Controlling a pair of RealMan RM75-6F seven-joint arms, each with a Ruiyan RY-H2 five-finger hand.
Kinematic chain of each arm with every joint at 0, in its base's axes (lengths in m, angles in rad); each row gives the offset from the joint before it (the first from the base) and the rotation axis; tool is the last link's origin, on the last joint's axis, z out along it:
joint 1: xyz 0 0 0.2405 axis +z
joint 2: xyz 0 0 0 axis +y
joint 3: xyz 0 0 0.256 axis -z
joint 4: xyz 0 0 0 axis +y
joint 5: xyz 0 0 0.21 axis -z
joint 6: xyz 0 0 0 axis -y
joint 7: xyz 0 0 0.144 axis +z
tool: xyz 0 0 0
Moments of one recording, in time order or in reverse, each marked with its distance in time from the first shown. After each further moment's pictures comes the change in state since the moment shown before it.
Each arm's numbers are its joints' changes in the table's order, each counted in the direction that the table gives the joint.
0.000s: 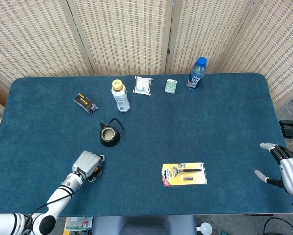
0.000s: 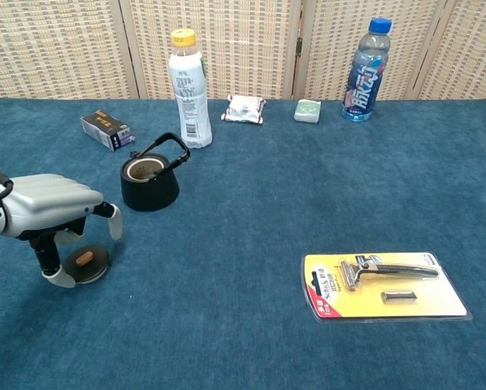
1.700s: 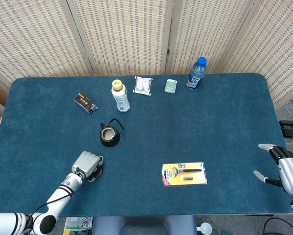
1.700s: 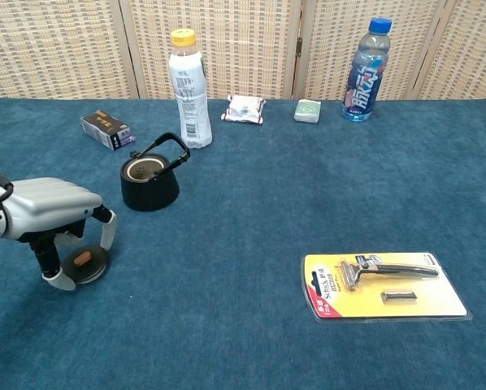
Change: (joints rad) left arm -0.013 -0.008 -0.023 0.023 -0.001 -0.009 -0.050; right arm 0.005 0.003 0.002 -0.002 0.000 0.014 0.003
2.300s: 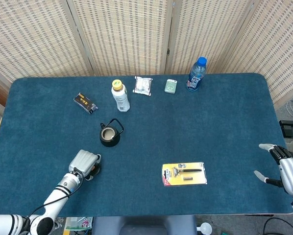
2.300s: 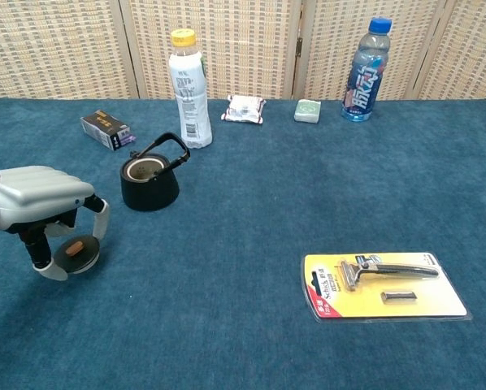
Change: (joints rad) left arm 0.008 0.033 -0.003 -0.052 -0.003 -0.059 0.044; right arm -0.003 0.003 0.000 -0.001 0.004 -0.007 0.005
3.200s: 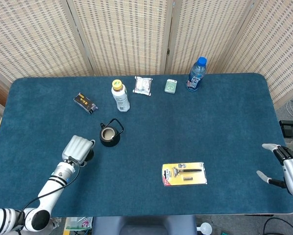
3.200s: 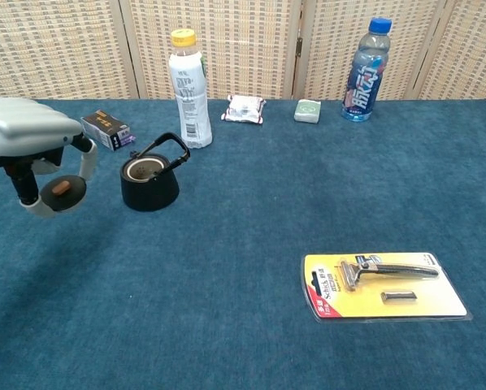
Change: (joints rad) left arm -0.079 0.130 0.073 -0.118 0.099 -0.060 0.151; right arm -0.012 0.009 -0.002 0.001 0.005 -0.022 0.021
